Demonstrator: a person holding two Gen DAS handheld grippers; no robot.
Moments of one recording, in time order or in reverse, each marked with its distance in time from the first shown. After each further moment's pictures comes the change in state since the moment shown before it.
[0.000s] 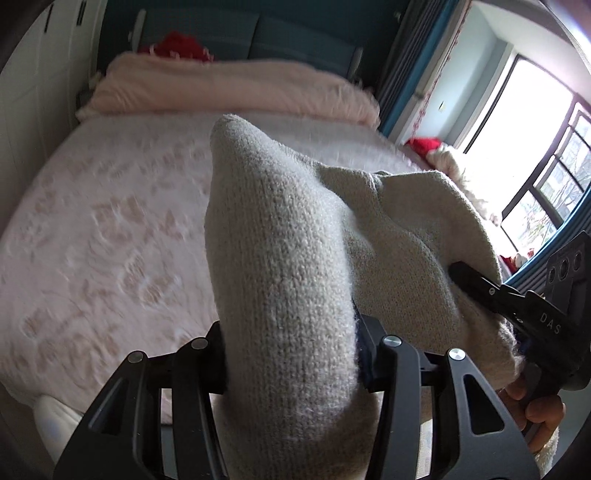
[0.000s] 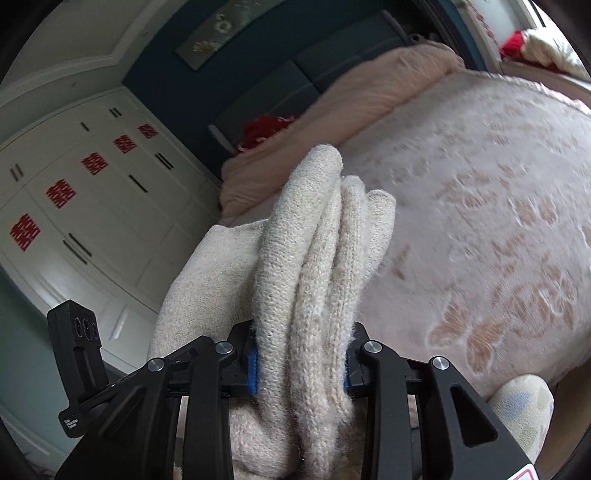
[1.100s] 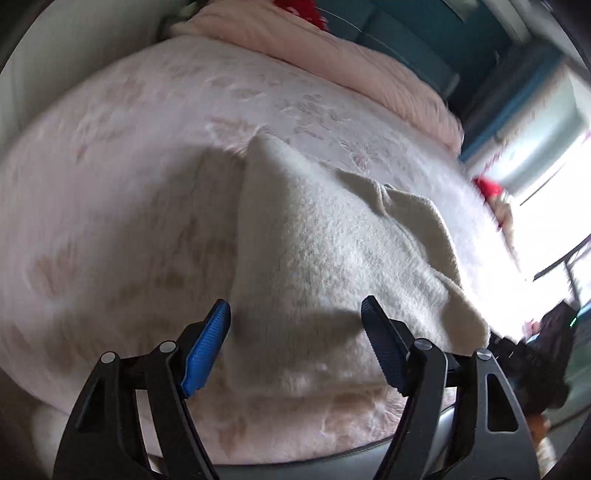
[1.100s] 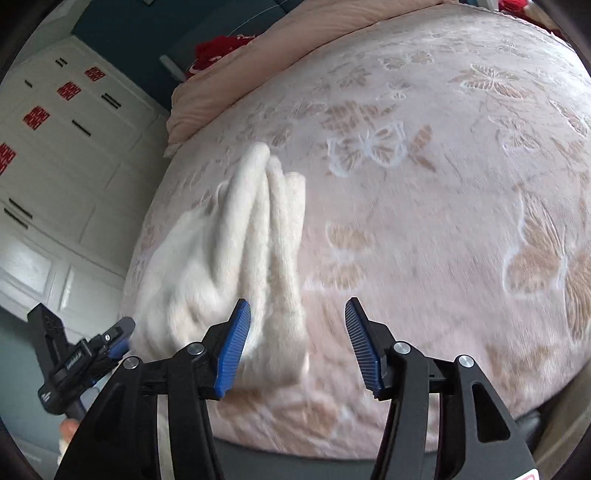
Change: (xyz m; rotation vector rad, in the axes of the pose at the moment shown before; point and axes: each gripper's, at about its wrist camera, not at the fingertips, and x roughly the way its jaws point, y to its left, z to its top) left arm 0.063 0.259 -0.072 -0.352 0.063 0.066; right arm 0.195 -0.031 -0.082 0.033 0.276 -0.178
